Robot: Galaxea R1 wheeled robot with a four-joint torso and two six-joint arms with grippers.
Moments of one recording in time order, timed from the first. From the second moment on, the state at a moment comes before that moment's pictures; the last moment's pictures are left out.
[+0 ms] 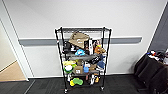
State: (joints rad) left arm 1.05 2.51 -1.92 -0.08 -0.03 -0.32; right arm -1.04 2.57 -1.92 0.24 0.06 0.10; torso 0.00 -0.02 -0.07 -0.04
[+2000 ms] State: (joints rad) left arm 1.15 2.52 -1.92 -0.04 -0.08 -0.32; right arm -1.15 2.60 -1.99 0.20 0.05 0.10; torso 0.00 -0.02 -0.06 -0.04
